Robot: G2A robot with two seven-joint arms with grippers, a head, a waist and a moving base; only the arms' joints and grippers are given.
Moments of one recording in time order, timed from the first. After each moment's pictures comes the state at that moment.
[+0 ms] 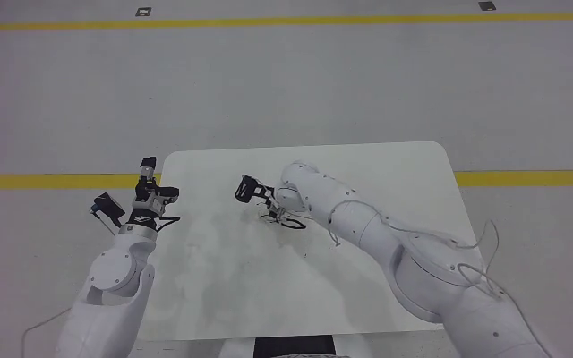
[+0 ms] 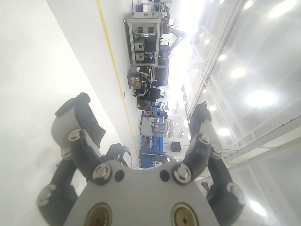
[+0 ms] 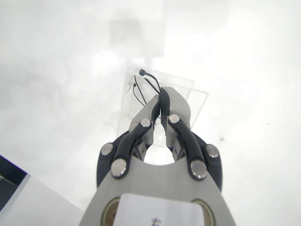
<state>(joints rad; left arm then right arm) 1.73 -1.15 -1.60 -1.80 -0.42 0.00 0.00 -0.49 -1.64 0.17 -0.70 -0.74 -0.34 0.87</state>
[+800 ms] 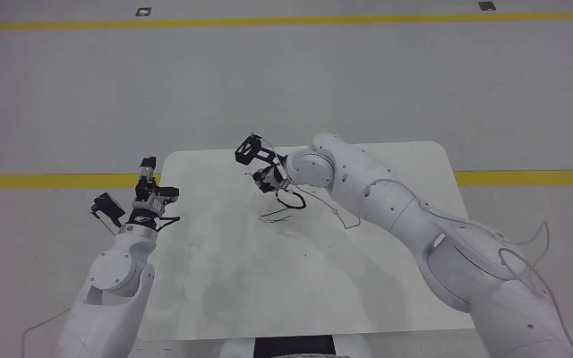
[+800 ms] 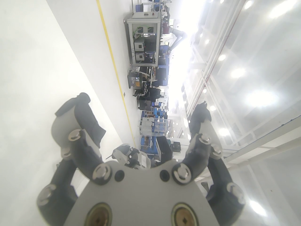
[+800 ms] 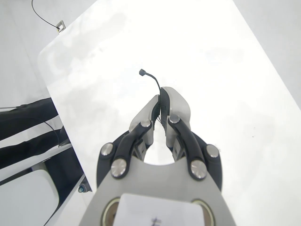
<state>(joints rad) 1.73 -1.15 -1.60 -1.80 -0.42 0.00 0.00 -0.45 -1.47 0.31 -0.93 -0.46 -0.34 0.79</state>
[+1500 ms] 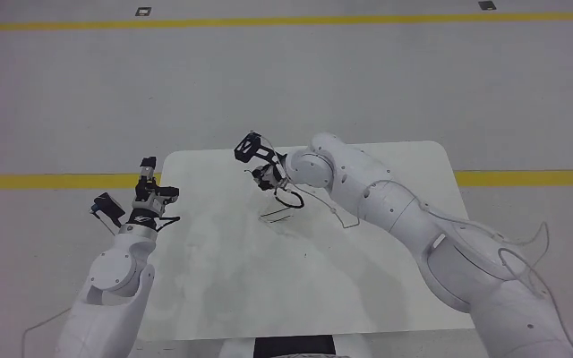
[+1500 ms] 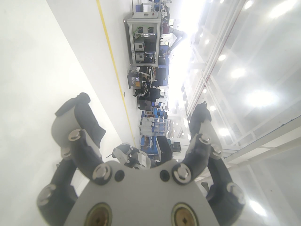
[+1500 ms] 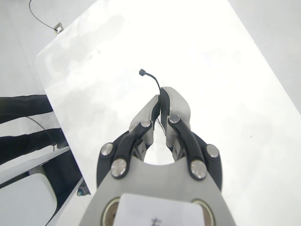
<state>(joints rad) 1.73 -1.15 -1.60 -1.80 -0.42 0.00 0.00 -0.45 -1.47 0.32 -0.96 -0.51 -0.26 0.77</state>
